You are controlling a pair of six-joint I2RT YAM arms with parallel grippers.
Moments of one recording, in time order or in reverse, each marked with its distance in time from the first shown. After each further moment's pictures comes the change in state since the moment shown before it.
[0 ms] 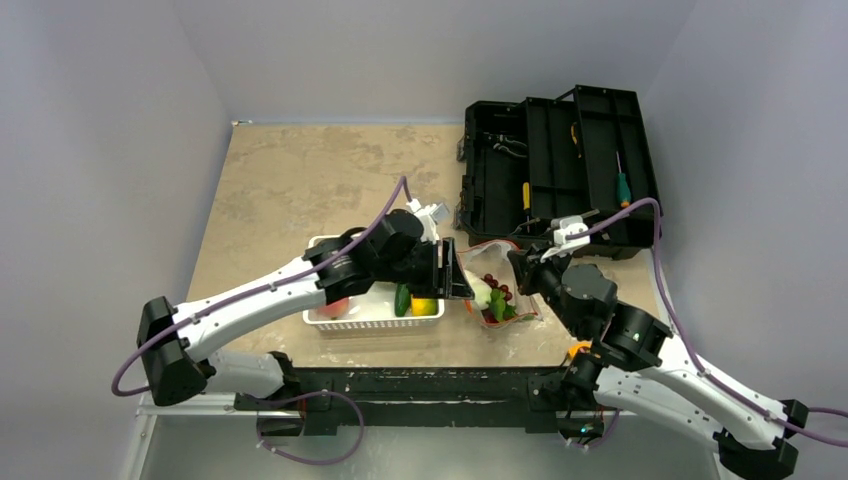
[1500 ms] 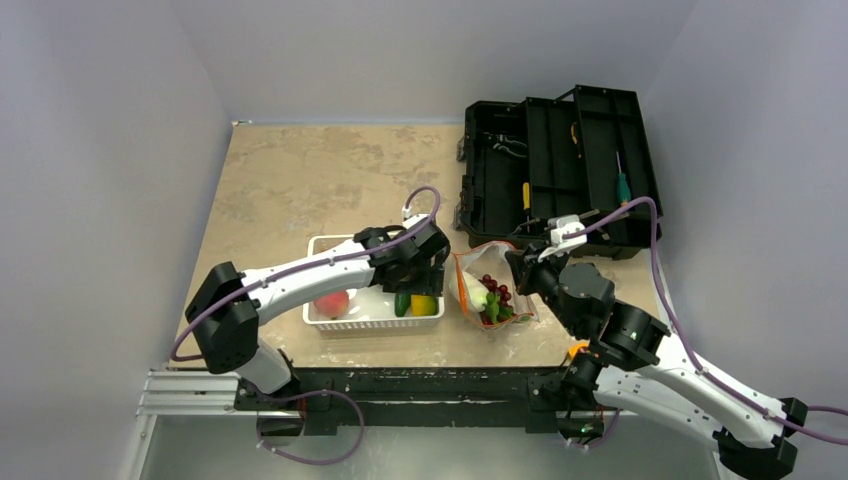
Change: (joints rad) left arm 0.045 0.244 0.054 -0.325 -0.423 0.148; right arm 0.000 0.017 0.000 0.008 -0.010 0.000
